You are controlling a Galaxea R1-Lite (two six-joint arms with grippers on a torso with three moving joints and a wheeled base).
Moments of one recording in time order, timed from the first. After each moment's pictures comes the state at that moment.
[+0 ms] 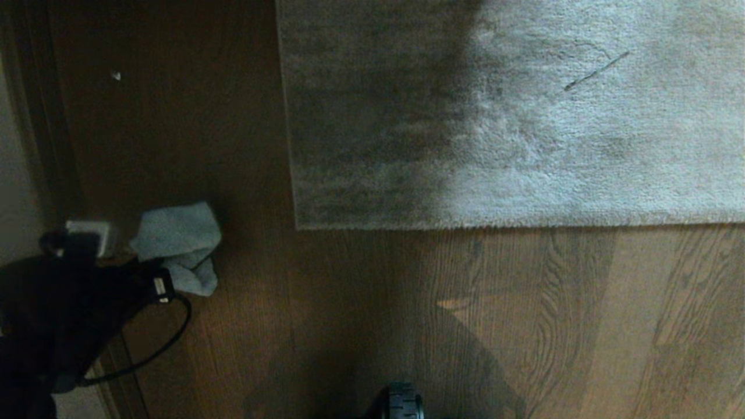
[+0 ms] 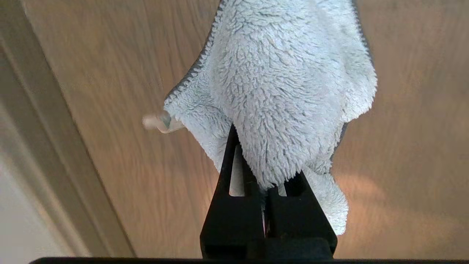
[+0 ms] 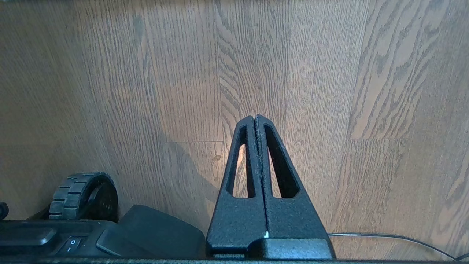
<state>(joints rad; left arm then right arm) 0.09 1.78 -0.16 -1.52 0.06 0.07 0.00 0.00 0.00 -0.01 -0.01 0.02</state>
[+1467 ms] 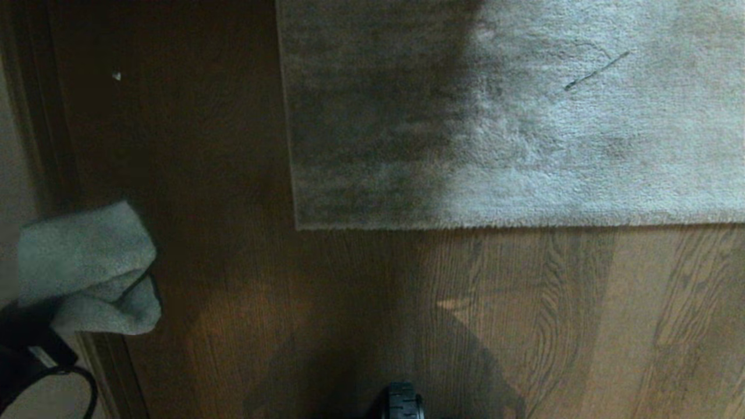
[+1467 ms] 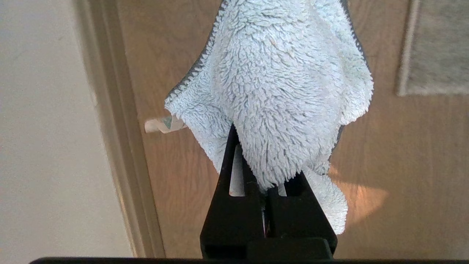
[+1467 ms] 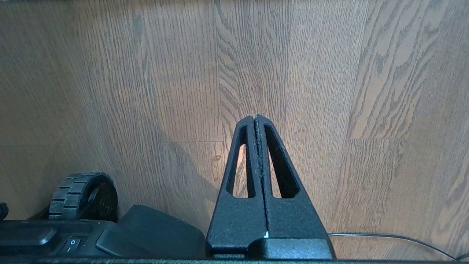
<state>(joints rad) 0.09 1.00 0.00 -1.06 0.06 0.05 0.00 0.00 0.00 -0.01 -0.01 0.01</state>
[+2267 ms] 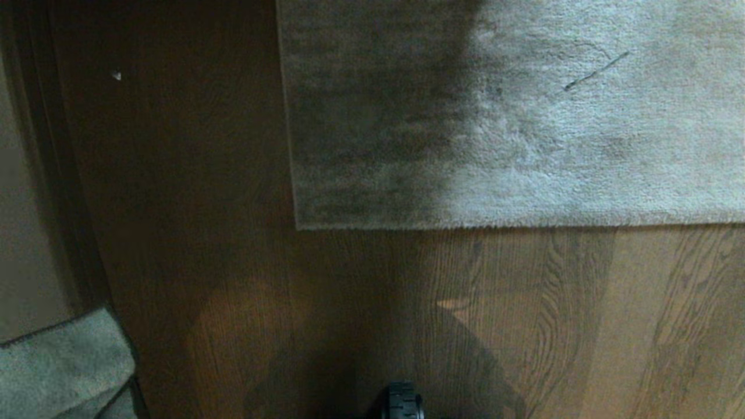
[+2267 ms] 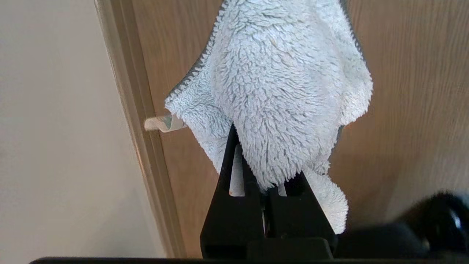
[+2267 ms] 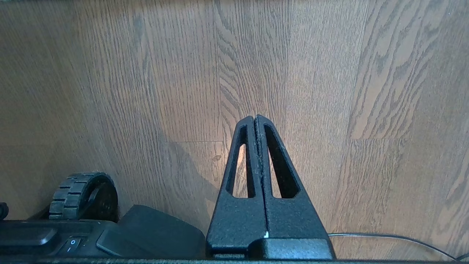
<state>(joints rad) 0.09 0.33 0.00 -0.27 0.05 0.05 0.00 0.00 0.00 -0.01 -0.01 0.02</state>
